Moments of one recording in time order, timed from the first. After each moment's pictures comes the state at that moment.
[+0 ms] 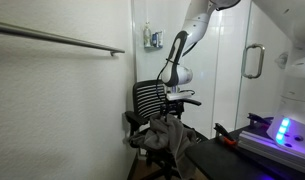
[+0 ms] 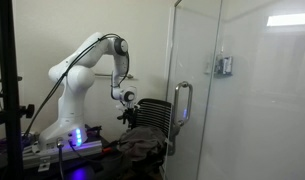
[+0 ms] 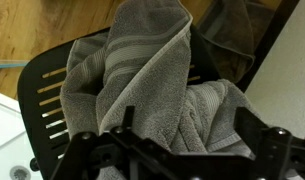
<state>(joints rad) 0.30 0.69 0.03 -2.19 0.05 2.76 0.36</state>
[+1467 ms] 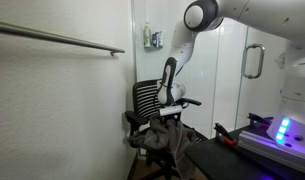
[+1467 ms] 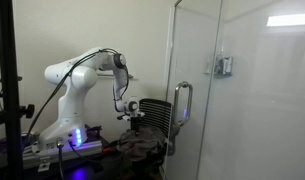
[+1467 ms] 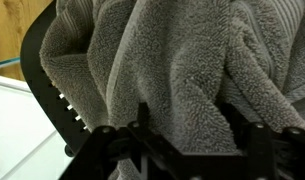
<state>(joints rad) 0.52 1.03 -0.22 -1.87 0.05 2.82 0.70</state>
